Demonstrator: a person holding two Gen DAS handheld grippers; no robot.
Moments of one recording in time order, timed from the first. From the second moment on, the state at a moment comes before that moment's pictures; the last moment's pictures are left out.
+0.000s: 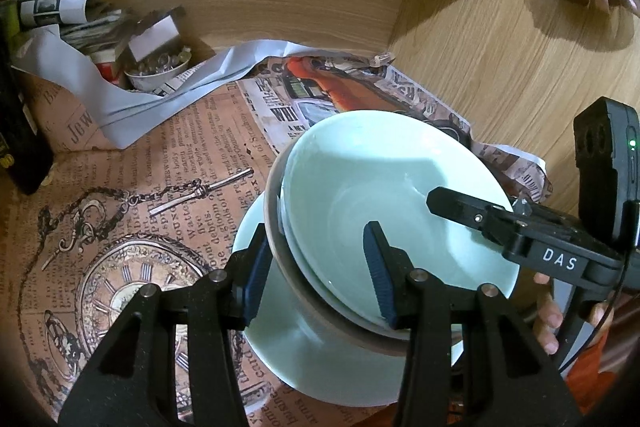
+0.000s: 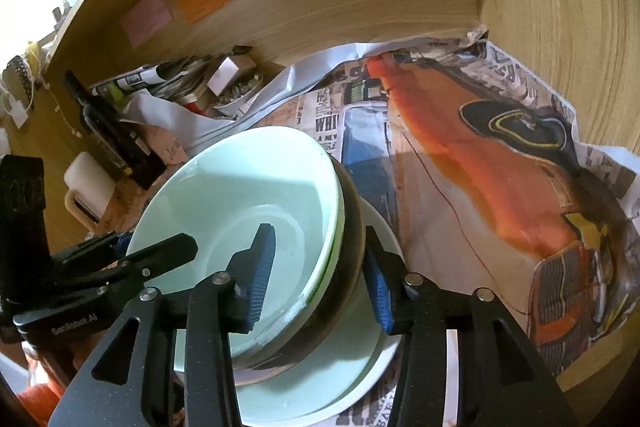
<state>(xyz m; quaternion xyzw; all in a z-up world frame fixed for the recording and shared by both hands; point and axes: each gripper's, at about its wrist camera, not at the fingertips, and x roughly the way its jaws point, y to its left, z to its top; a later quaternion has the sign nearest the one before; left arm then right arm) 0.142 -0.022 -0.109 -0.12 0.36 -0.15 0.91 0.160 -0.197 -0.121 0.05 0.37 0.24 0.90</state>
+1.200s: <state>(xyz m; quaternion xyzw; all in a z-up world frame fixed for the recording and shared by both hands) -0.006 -0.008 -0.016 -0.04 0.07 0.00 1.00 0.033 -0.195 -0.032 -0.01 0.11 0.24 0.96</state>
